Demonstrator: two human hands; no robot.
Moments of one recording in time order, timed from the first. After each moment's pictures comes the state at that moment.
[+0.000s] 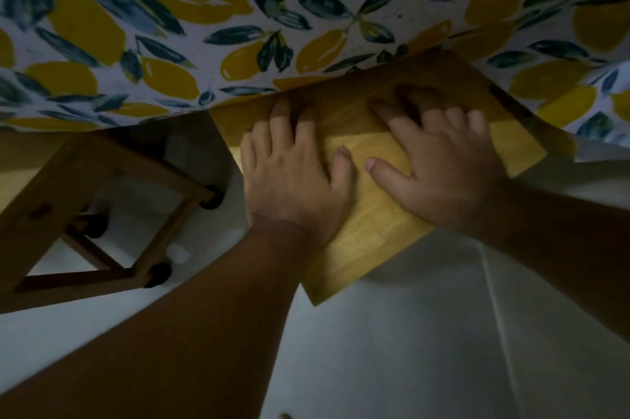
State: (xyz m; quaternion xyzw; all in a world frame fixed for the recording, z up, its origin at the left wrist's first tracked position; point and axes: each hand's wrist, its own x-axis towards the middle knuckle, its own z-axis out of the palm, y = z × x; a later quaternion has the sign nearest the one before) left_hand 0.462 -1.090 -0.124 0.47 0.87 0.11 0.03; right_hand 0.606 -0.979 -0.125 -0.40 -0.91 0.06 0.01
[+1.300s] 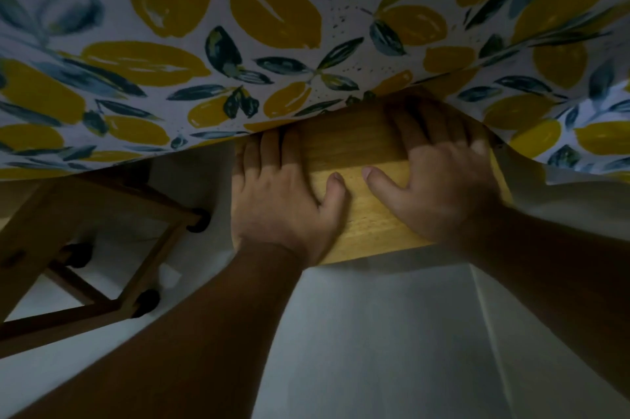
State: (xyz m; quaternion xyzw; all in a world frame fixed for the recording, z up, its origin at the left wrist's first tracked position) left_hand 0.461 -1.063 -0.119 0.48 0.87 0.07 0.06; right_hand 0.615 -0.956 -0.129 -0.48 -0.87 0.07 0.03
